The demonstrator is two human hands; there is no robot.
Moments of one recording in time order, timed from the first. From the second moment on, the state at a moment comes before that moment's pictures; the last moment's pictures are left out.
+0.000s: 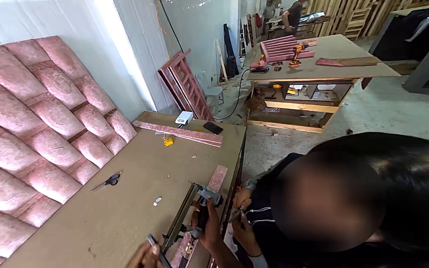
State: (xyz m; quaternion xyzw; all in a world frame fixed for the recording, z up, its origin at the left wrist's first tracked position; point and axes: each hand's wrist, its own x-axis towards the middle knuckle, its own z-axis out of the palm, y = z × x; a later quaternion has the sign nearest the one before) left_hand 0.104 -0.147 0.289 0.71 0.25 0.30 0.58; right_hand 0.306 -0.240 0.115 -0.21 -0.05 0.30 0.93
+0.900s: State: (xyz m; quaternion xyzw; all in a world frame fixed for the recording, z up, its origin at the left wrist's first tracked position) left_hand 0.180 -0.057 0.308 0.67 -0.01 0.20 0.72; right_hand 0.278 -0.249 0.179 -0.17 -0.11 0.33 0.92
